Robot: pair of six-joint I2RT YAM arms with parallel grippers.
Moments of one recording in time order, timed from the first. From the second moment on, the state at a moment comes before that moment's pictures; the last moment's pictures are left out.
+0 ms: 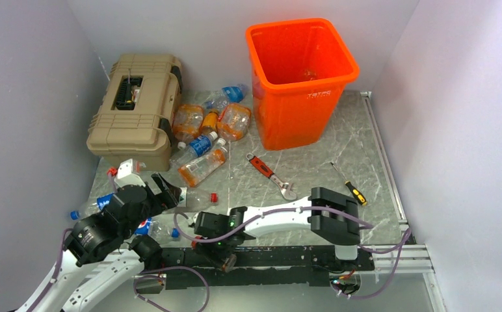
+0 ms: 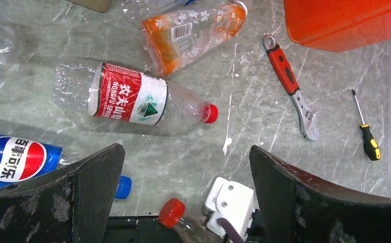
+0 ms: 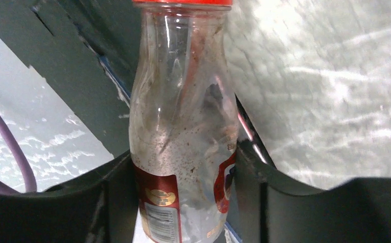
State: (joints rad) left arm -0.70 0.39 0.80 -1.03 -0.43 -0.88; right arm 1.45 1.89 1.24 -0.51 -0.14 0.51
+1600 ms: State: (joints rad) left arm -0.58 1.07 0.90 0.23 0.79 -0.36; right arm 1.18 0.90 0.44 0.61 0.43 0.23
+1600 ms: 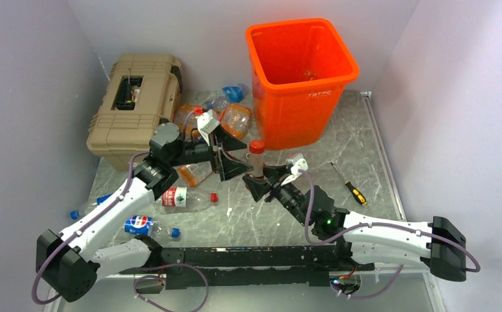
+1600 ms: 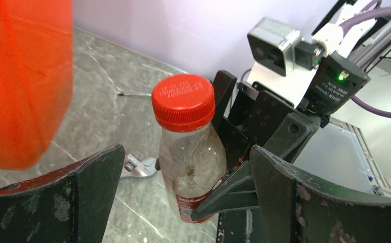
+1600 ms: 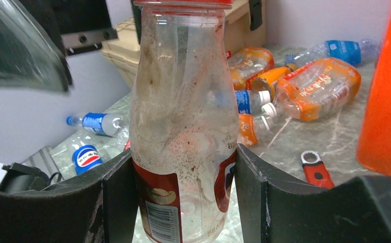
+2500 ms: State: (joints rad) left arm -0.67 1.13 0.92 0.10 0.75 -0.28; right arm 1.18 0.97 0.56 0.51 0.36 0.21
